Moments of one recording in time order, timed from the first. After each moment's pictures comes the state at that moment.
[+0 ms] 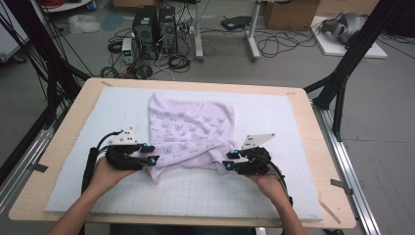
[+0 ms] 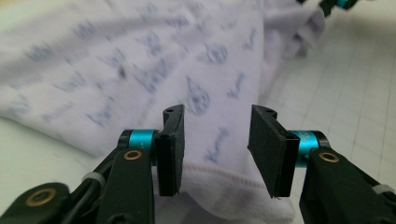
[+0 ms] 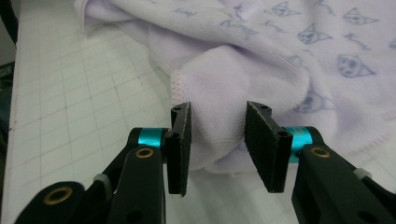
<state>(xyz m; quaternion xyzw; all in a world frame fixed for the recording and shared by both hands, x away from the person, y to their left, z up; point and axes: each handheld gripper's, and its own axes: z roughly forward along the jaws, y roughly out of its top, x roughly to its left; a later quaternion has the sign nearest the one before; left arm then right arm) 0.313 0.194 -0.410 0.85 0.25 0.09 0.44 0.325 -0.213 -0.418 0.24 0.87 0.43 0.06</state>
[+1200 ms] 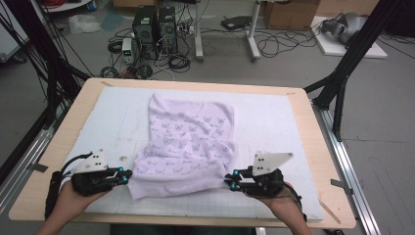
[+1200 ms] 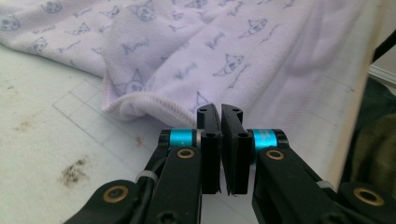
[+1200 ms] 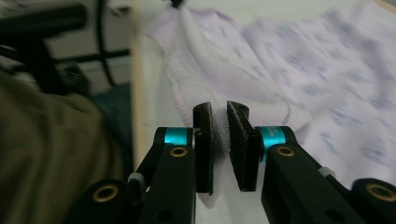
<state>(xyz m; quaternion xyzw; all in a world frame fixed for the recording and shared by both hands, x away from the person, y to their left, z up) 0.236 0.257 -0.388 0.85 0.25 0.11 0.45 0.241 -0.221 -0.361 0.12 0.86 0.50 0.04</state>
